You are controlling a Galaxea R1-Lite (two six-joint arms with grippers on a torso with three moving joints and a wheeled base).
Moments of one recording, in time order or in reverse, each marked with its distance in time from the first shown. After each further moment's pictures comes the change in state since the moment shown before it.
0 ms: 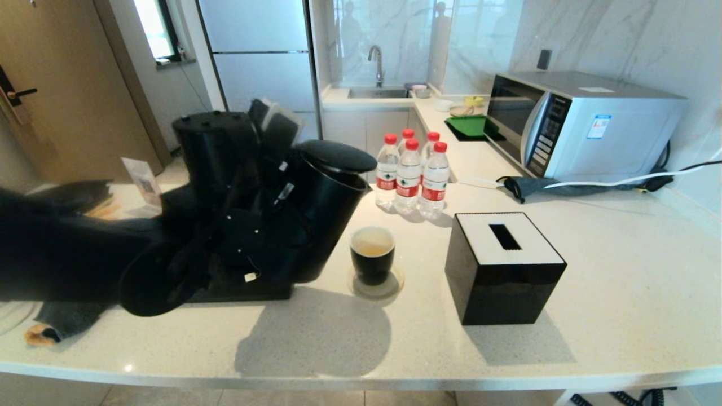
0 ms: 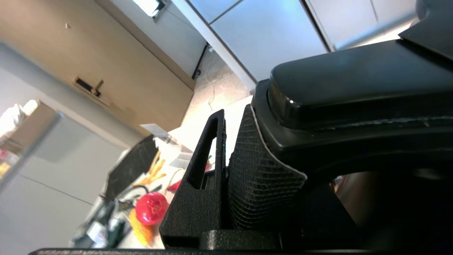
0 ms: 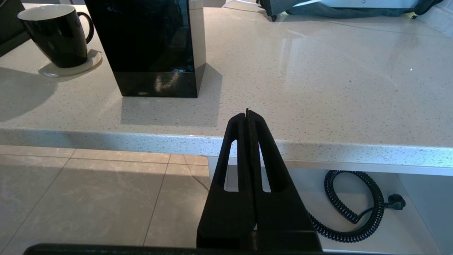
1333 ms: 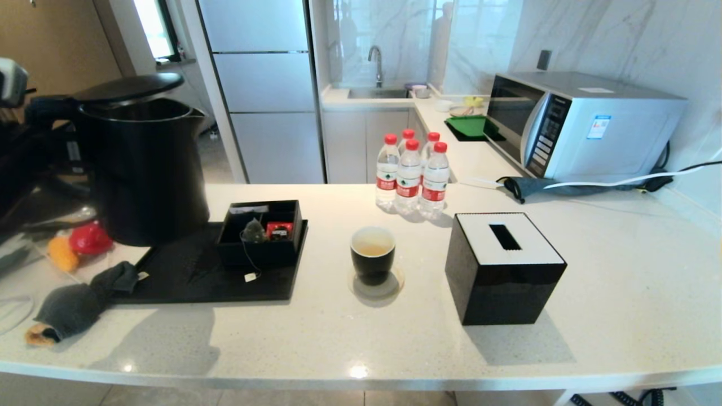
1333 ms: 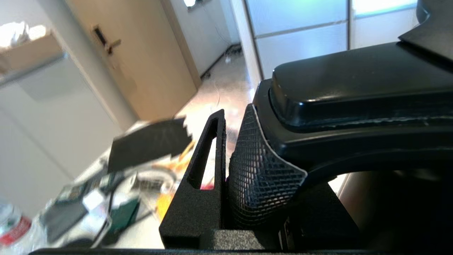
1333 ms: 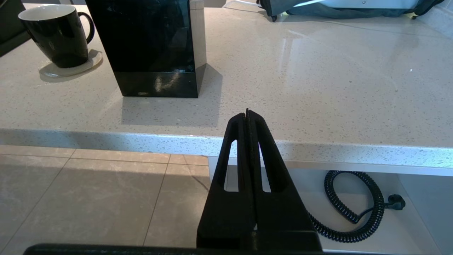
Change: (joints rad) left arm 0.775 -0.271 0.152 -0.003 -0.652 -0.363; right arm 0.000 0.000 0.000 0.000 0.000 0.000
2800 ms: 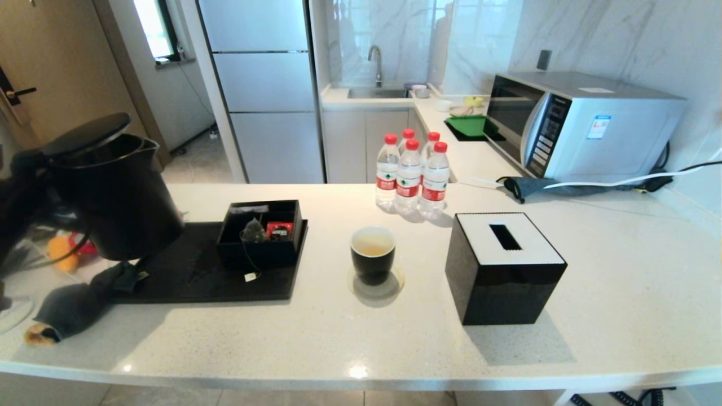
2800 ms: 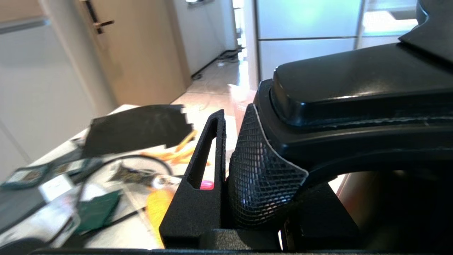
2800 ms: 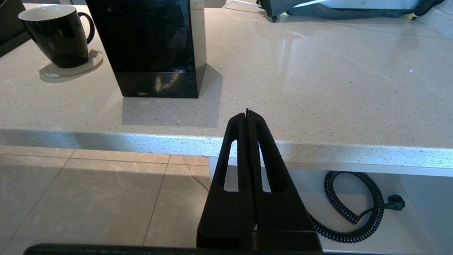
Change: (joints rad) left arm 0.308 0.407 0.056 -0.519 -0.300 -0.210; right arm 0.000 0.000 0.000 0.000 0.000 0.000
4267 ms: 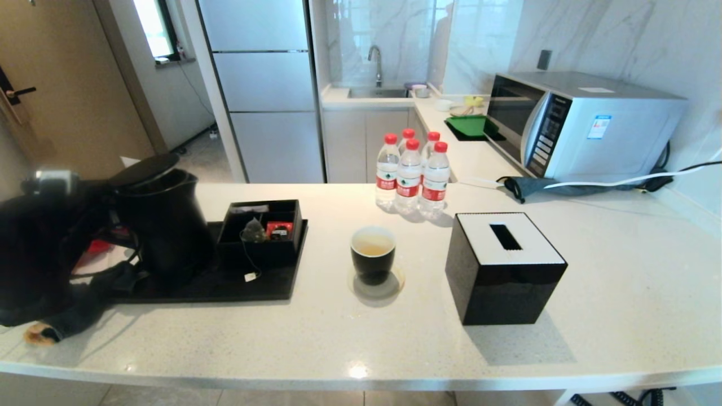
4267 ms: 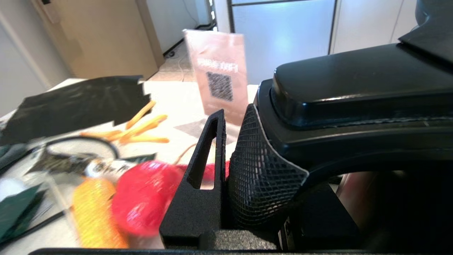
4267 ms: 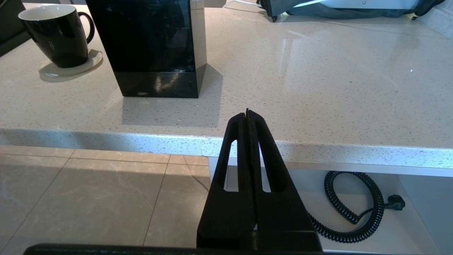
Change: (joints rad) left arm -0.064 0.335 -0.188 -0.063 -0.026 0.013; right arm 0.000 0.000 0.000 0.000 0.000 0.000
